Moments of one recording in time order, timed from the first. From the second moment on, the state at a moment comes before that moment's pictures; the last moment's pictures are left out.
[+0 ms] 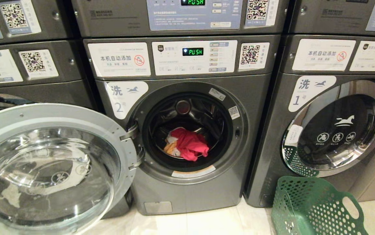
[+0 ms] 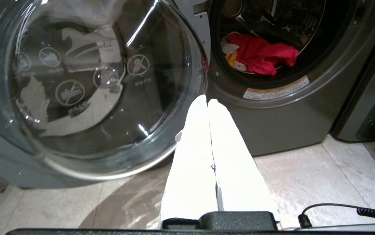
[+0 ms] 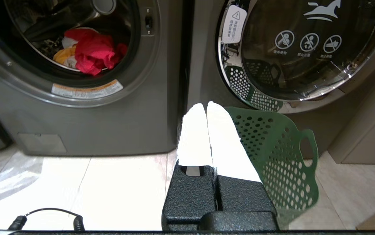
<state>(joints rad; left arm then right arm) -0.01 0.00 0.00 0.01 -0.02 0.08 -0.01 0.00 0.00 0.00 0.02 -0.06</state>
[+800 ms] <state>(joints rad) -0.01 0.00 0.00 0.01 -0.04 0.08 -0.01 0.00 0.00 0.00 0.02 -0.06</state>
